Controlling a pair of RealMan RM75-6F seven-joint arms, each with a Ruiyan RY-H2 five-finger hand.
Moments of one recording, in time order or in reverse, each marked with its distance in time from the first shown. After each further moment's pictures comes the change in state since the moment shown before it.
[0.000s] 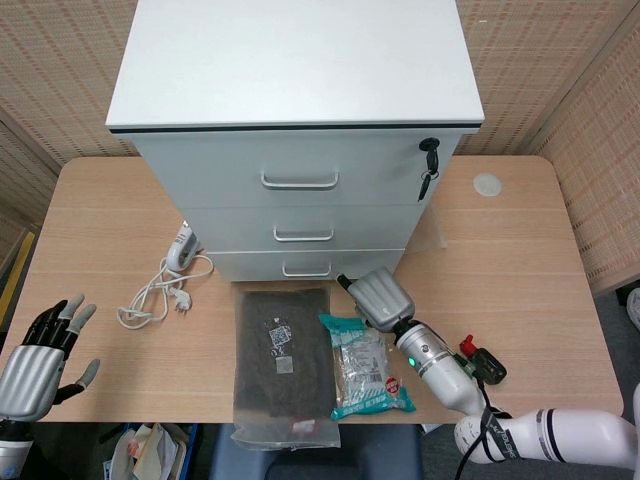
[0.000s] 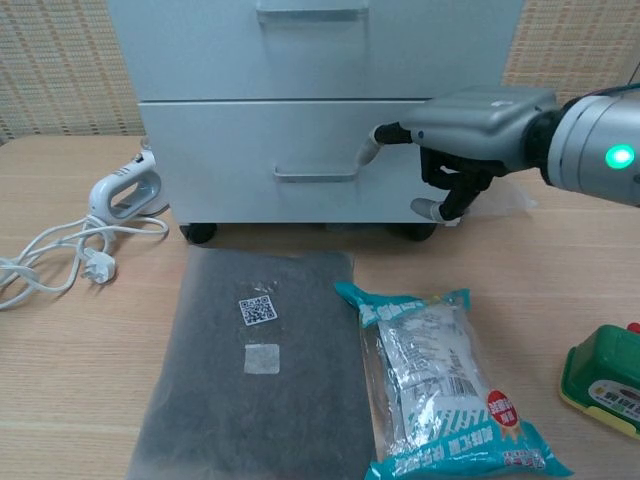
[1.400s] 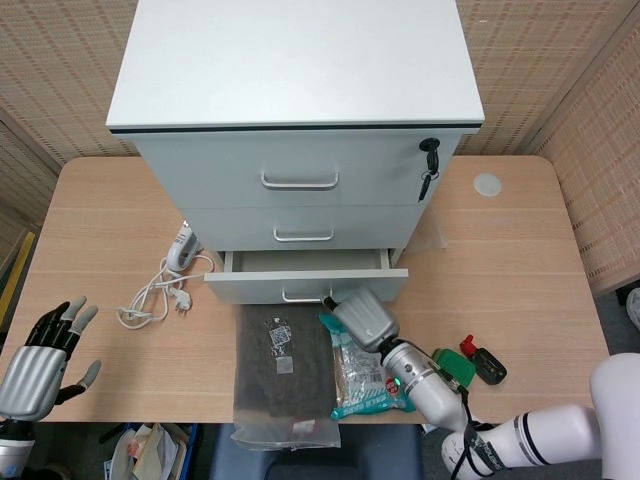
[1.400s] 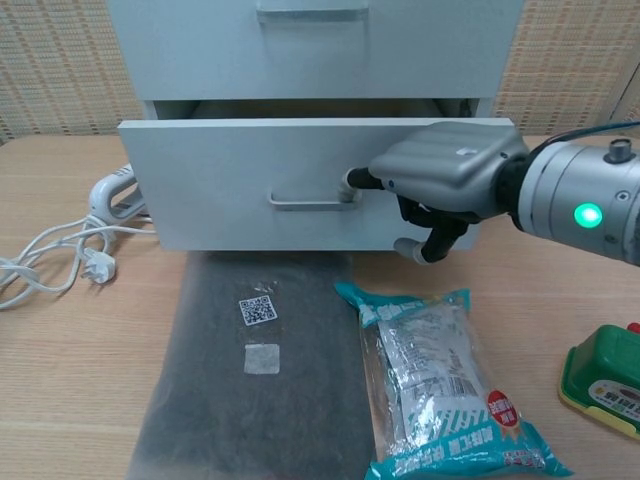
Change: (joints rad) left arm -0.001 -0.019 0.004 0.036 -0.005 -0.011 -0.025; right arm 0.105 -0.049 -0.164 -0.069 0.038 0.145 -0.105
